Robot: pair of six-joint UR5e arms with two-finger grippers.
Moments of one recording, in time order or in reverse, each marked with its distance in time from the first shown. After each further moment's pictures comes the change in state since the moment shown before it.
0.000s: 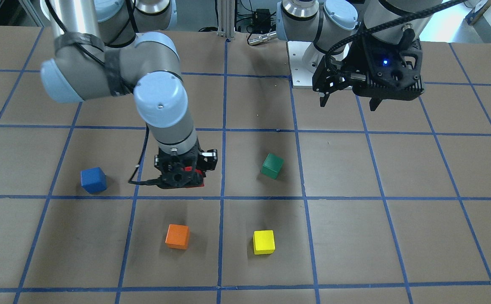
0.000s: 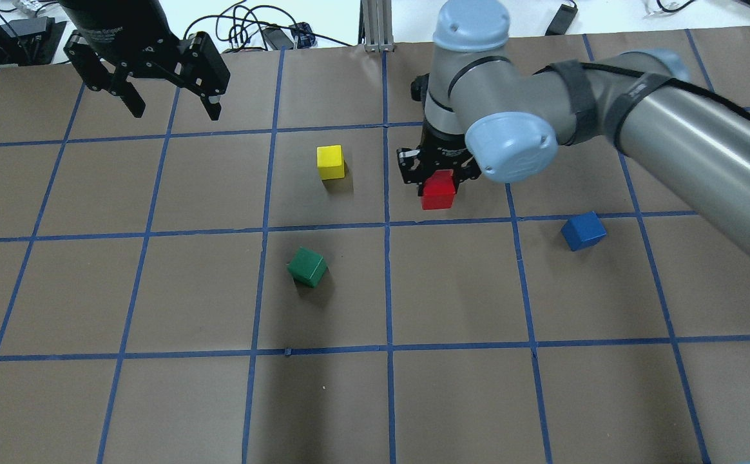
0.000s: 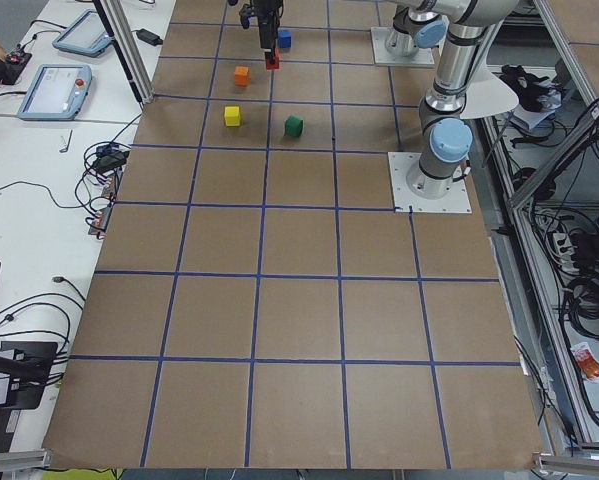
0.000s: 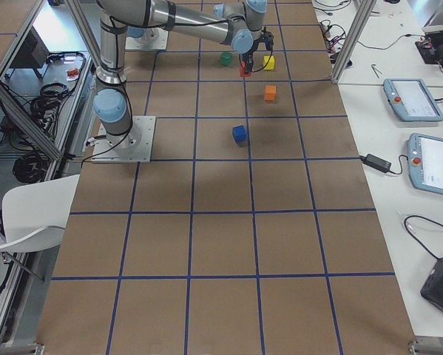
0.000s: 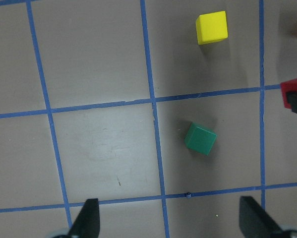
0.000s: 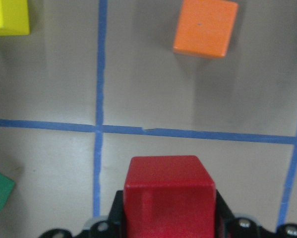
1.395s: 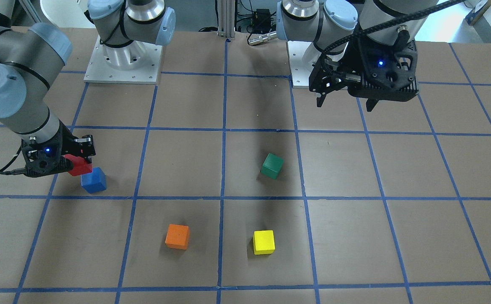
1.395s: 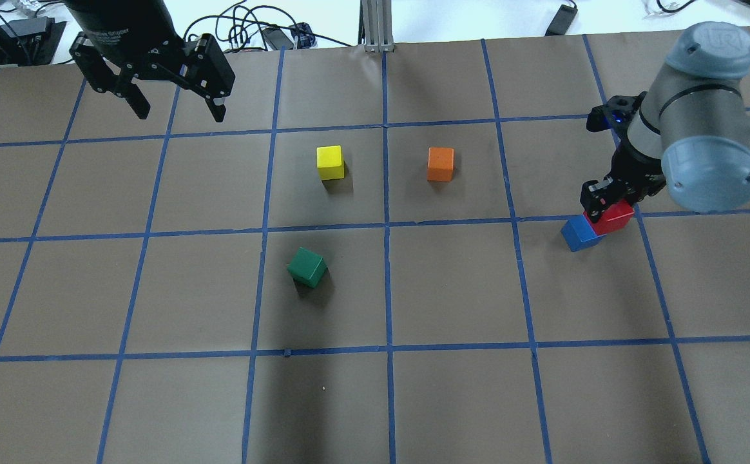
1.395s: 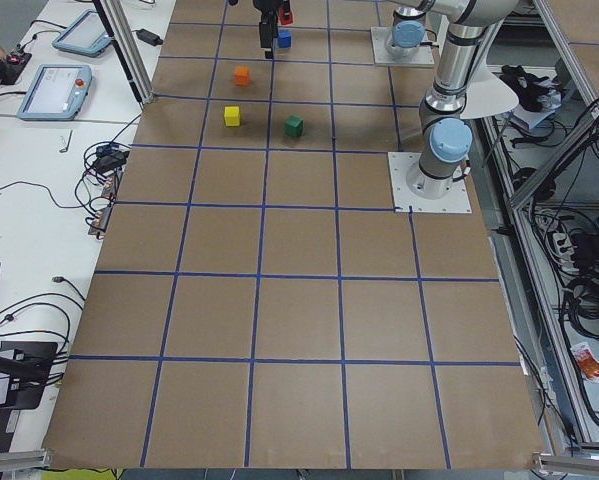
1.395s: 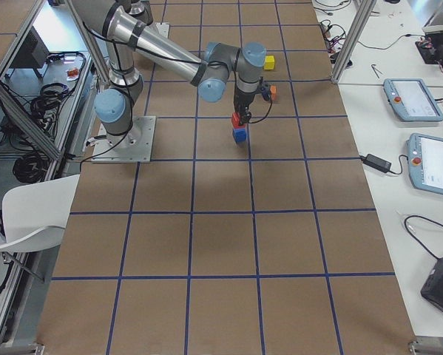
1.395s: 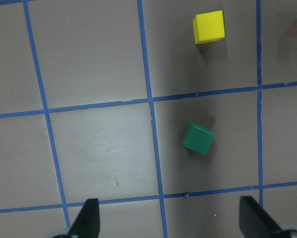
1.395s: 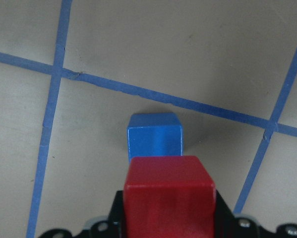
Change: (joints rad) left arm -0.009 -0.004 -0.001 0.000 -0.004 -0.003; right arm -0.427 -0.145 0.313 -0.147 -0.111 -0.658
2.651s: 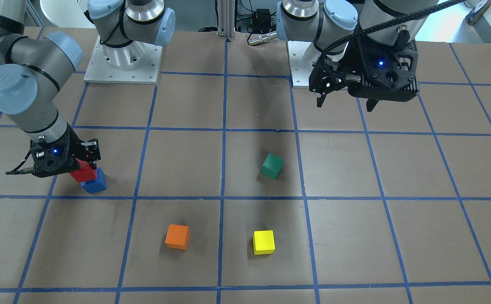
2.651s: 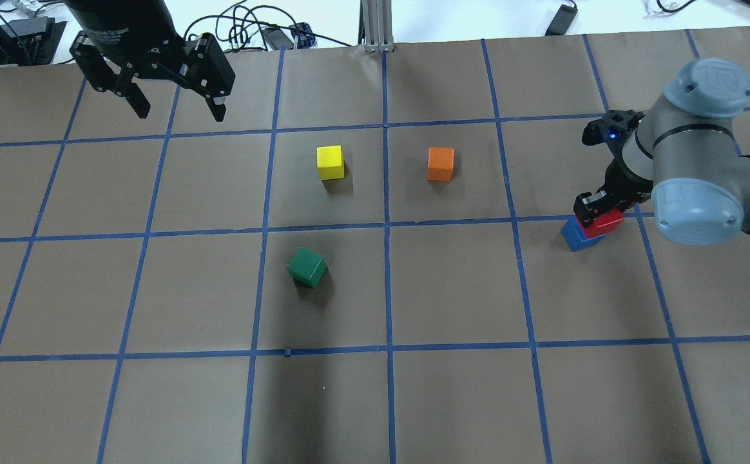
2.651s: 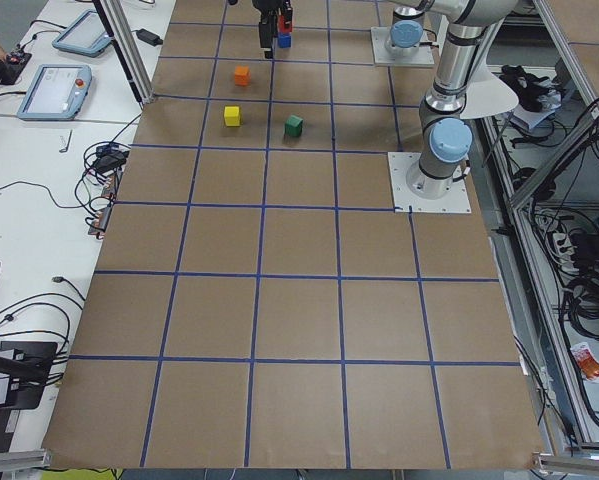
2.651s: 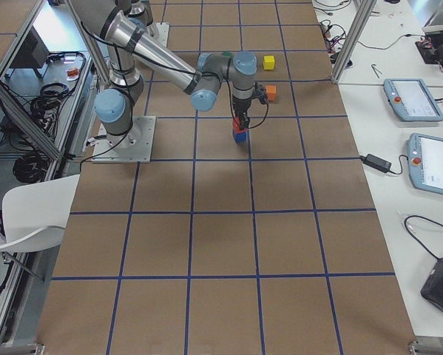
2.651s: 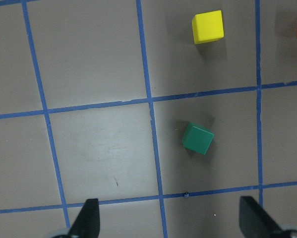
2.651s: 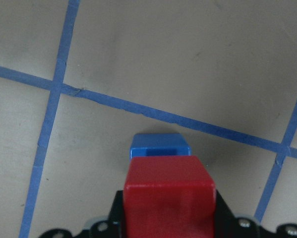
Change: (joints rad) left arm -0.001 0.000 0.002 0.000 0.001 0.001; right arm -0.007 0.004 0.085 -0.172 0.041 -0.028
